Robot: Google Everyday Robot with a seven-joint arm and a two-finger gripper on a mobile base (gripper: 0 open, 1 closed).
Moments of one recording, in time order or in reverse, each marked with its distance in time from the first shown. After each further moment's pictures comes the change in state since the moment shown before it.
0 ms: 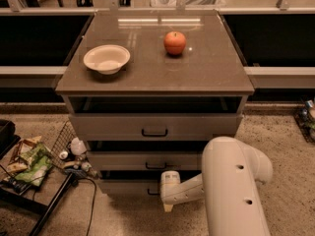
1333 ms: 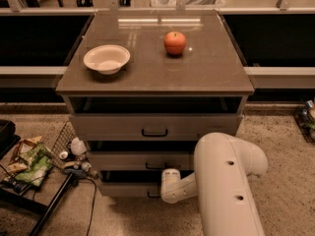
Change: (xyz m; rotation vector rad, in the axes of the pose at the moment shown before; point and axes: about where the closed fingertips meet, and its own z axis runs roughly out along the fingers) arm 0.018 0.010 -0.002 -0.073 0.075 -0.025
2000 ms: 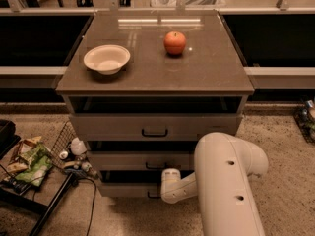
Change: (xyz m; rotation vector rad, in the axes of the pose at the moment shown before) arm 0.000 0.000 -0.001 0.000 0.000 0.000
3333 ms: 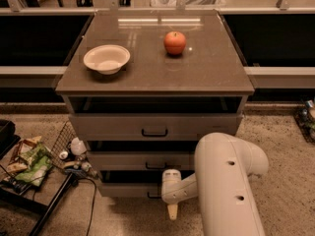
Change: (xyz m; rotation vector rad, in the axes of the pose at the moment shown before) arm 0.000 0.000 0.000 -0.001 0.000 0.000
